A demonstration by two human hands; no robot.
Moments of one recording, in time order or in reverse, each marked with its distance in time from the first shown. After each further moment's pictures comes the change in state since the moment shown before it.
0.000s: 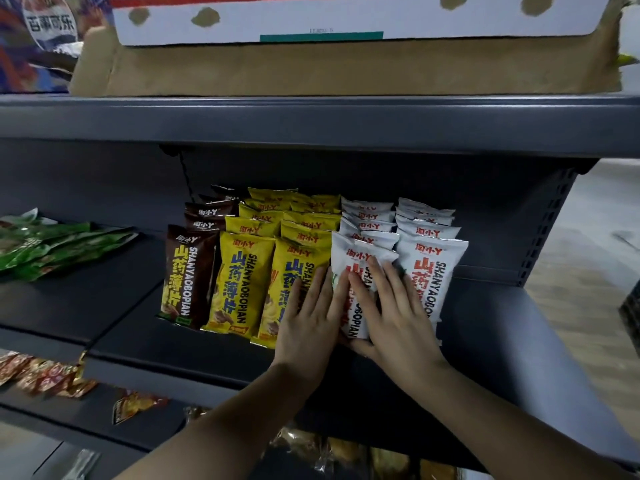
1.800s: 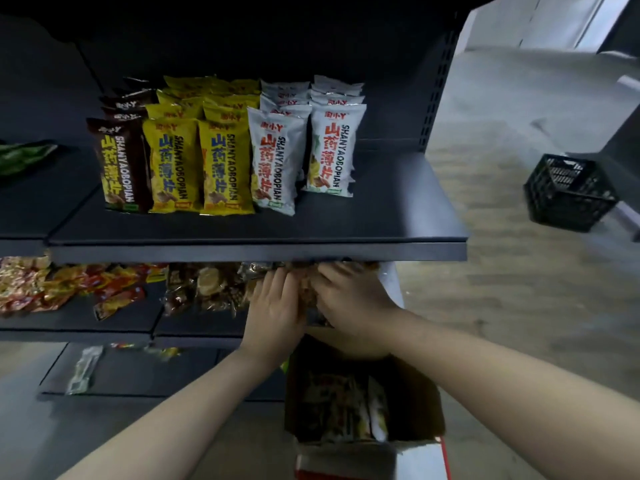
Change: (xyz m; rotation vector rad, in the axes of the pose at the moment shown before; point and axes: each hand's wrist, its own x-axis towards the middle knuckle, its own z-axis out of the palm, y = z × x) left_hand -0.161 0.093 -0.069 -0.557 -0.032 -0.012; right_hand -0.170 -0.037 -0.071 0.271 -0.255 -0.115
